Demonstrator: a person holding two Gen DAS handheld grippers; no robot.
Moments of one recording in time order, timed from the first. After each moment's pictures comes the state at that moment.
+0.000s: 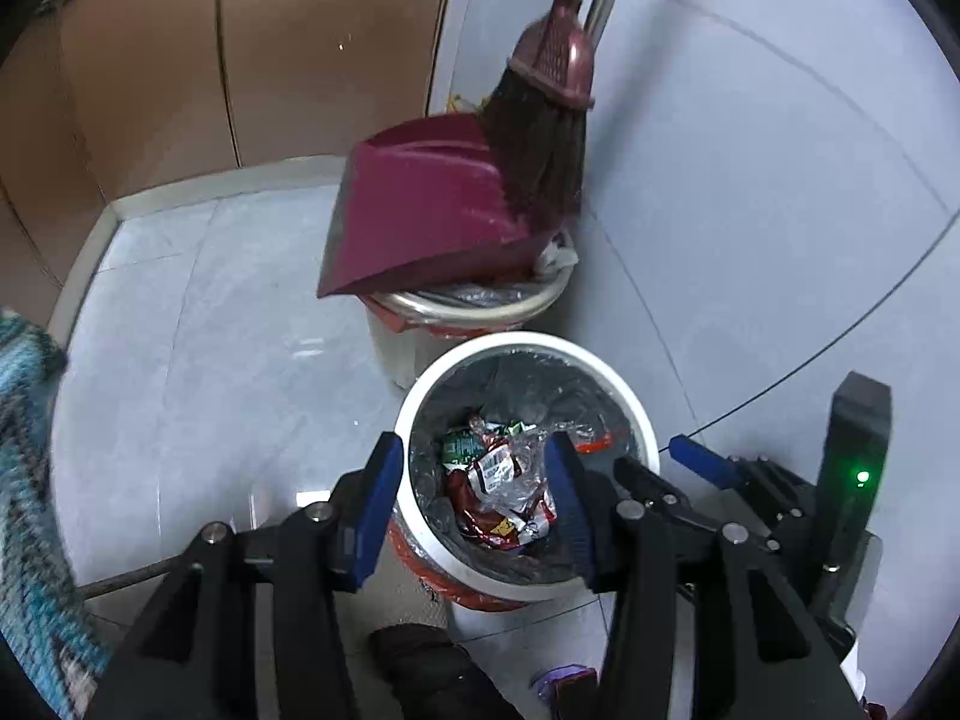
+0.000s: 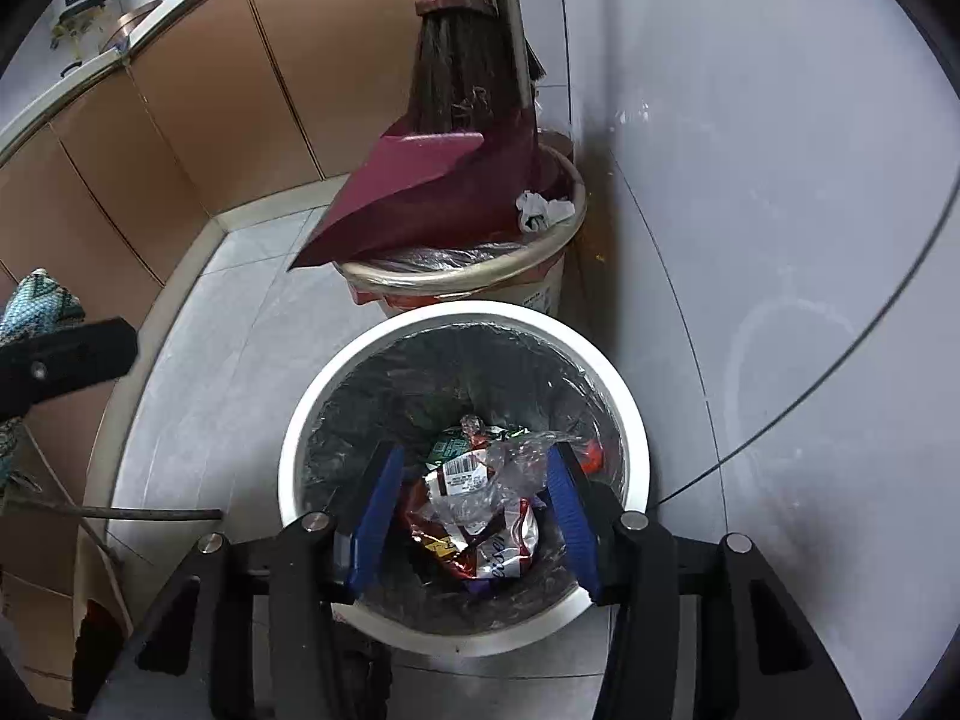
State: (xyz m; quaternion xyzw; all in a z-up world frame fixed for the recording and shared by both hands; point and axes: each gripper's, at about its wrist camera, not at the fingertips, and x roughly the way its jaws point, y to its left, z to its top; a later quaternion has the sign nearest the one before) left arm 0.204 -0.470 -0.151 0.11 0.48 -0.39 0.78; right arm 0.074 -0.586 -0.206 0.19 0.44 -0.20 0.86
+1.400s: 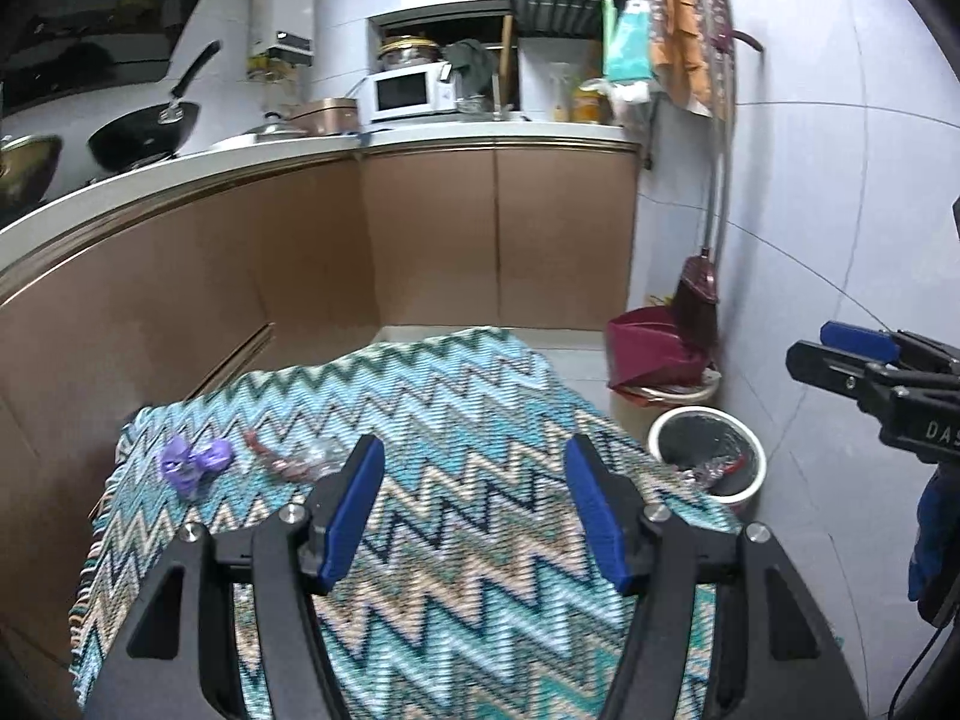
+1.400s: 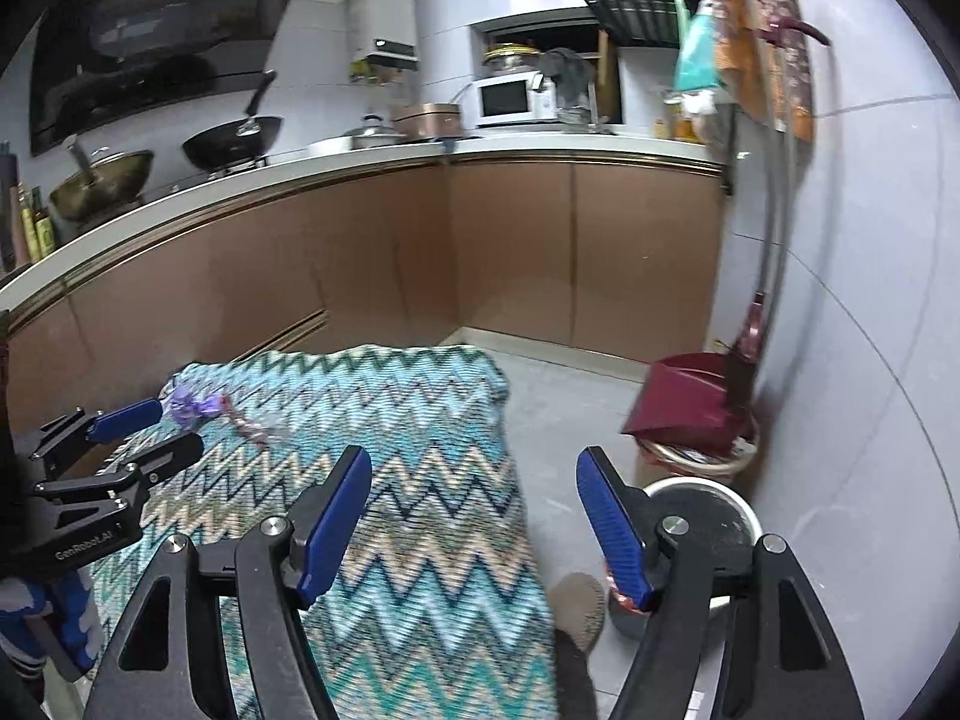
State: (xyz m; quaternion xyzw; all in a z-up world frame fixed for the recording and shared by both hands) left arm 0.032 -0.056 0.021 0.08 0.26 -0.22 0.94; right arm -0.028 -0.261 0.039 0.04 0.27 -0.02 0.96
